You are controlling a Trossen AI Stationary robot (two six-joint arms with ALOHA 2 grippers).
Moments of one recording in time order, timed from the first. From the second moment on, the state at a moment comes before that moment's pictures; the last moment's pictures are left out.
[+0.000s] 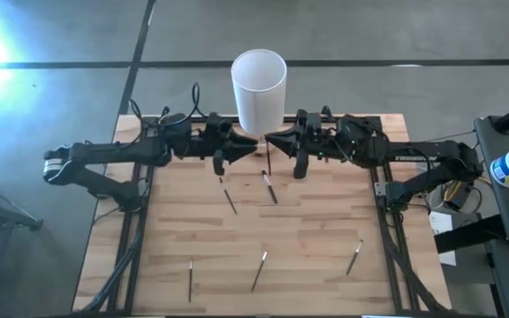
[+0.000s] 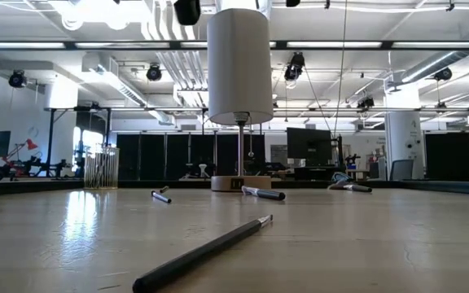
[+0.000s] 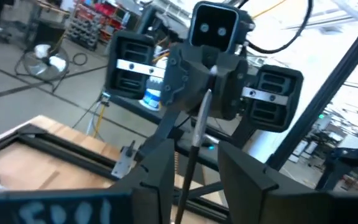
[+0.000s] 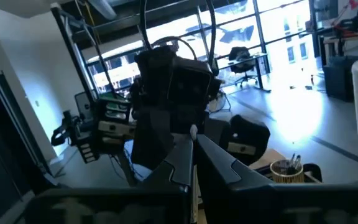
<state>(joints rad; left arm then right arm) 0.19 1.23 1.04 0.34 0.22 -0.49 -0.10 1.31 1.15 0.28 0.02 0.31</state>
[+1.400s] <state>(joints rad) 0.25 1.23 1.20 0.04 -0.04 -0.35 -0.13 1.27 1.16 0.28 0.00 0.29</state>
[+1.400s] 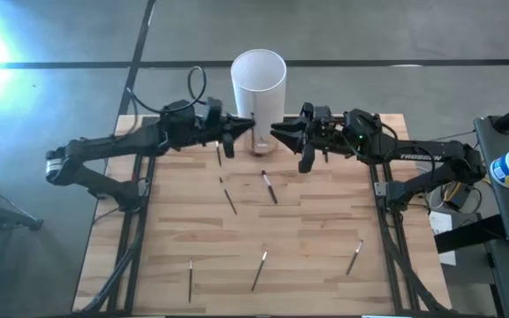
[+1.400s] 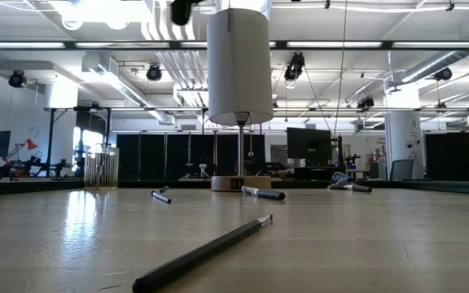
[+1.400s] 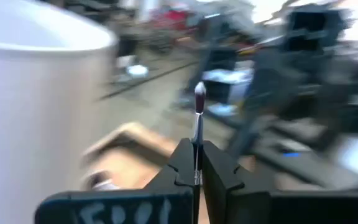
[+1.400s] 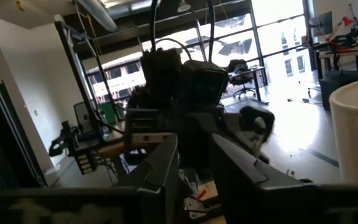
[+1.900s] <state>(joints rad) 0.48 0.97 0.86 -0.10 -0.32 -0.37 -0.13 1.26 1.16 0.19 0.02 0.20</state>
